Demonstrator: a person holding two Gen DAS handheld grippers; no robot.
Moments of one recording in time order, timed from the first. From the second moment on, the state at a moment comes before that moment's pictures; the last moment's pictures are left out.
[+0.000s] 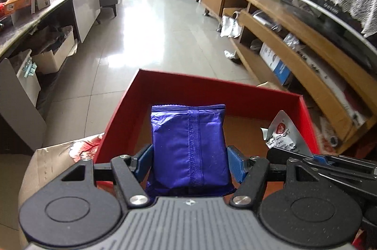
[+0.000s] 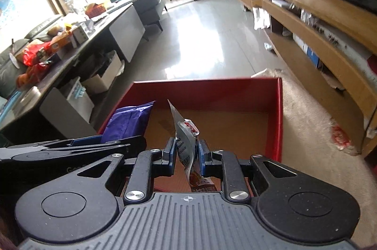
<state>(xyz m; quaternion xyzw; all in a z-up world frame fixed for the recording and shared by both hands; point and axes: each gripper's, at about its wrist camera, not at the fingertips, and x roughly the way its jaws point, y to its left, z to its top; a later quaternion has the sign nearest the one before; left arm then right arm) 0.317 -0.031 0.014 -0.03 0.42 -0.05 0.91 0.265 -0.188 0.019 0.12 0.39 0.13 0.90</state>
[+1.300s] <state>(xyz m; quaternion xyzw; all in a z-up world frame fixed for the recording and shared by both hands) 0.274 0.013 0.021 -0.05 0.43 -0.01 0.90 0.256 -0.169 0.032 0.06 0.38 0.13 0.92</state>
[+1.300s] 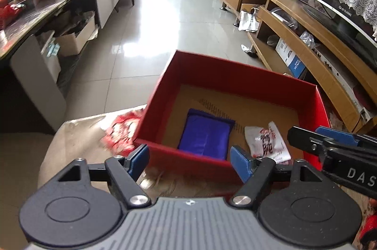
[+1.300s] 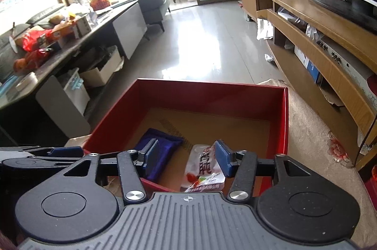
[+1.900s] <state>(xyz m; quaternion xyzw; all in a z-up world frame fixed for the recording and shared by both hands) 0.196 0.052 0.001 -0.10 0.48 0.00 0.87 0.185 -0.145 0.030 0.01 0.41 0.15 0.90</state>
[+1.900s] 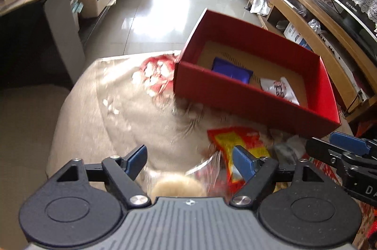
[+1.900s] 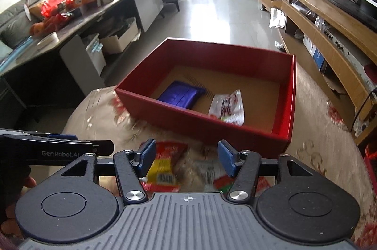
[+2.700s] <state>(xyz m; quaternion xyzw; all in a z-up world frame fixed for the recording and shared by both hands) 0.180 0.041 -0.038 -0.11 0.51 0.03 0.85 0.172 -0.205 0.004 0.02 0.46 0.10 0.88</state>
